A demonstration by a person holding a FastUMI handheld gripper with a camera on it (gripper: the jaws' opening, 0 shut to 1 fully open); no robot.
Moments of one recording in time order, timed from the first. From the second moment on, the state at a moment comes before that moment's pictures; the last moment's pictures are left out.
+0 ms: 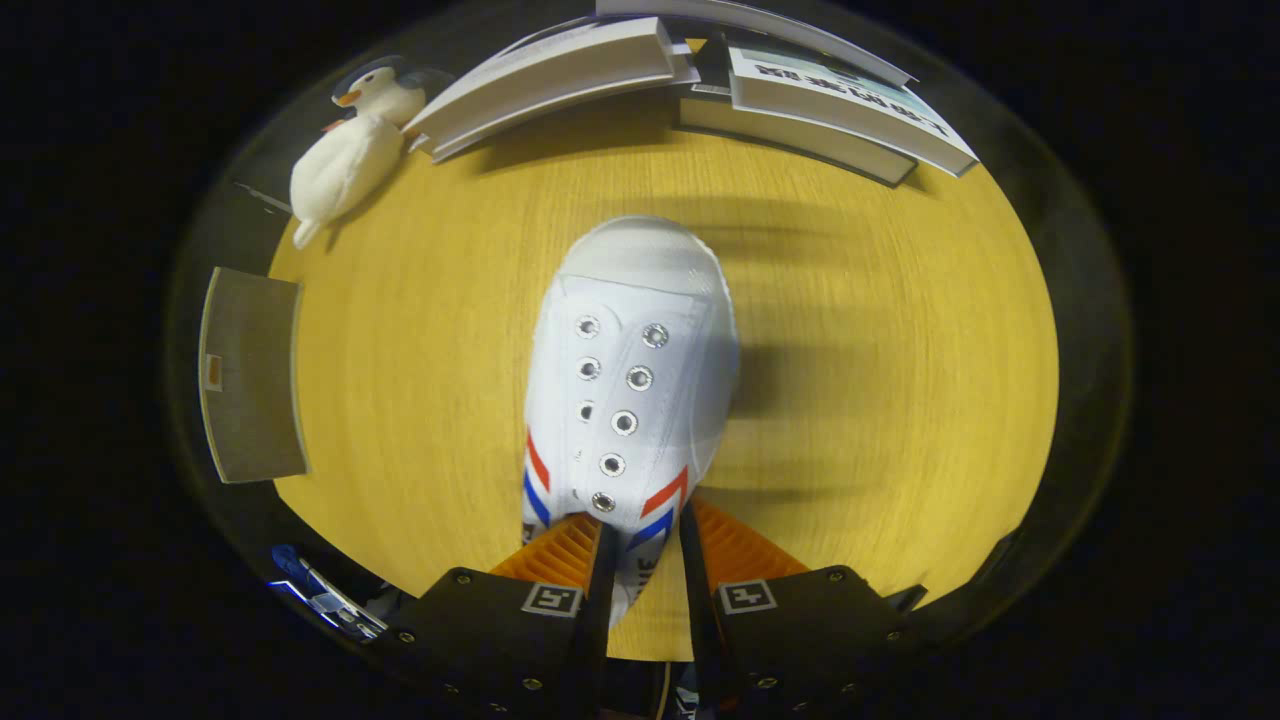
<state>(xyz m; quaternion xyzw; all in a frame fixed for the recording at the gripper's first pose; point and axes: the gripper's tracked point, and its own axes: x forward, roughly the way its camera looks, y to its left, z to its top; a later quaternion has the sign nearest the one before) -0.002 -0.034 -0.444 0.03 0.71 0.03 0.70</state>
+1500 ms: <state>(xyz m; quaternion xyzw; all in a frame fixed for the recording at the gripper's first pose) 0.054 0.154 -0.254 0.08 0.62 0.20 0.75</state>
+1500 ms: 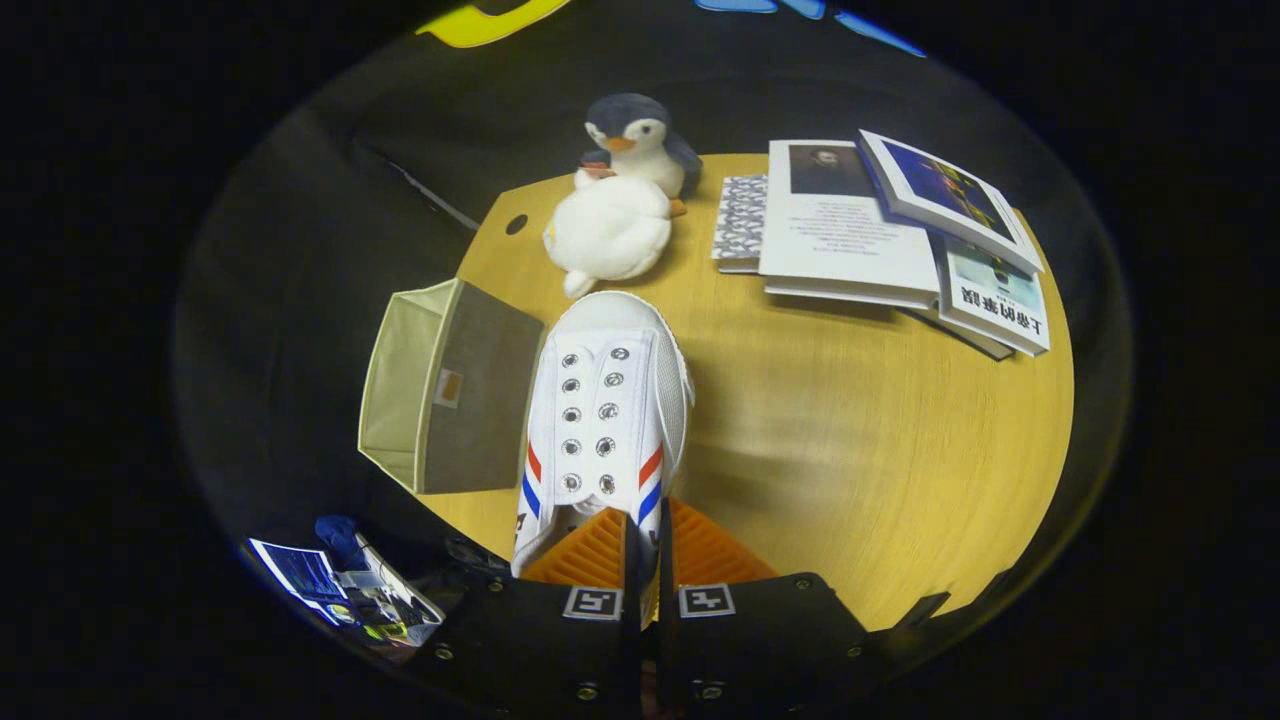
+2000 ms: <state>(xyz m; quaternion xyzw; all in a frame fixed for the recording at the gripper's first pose) 0.086 0.293 -0.193 0.05 0.58 0.29 0.76</state>
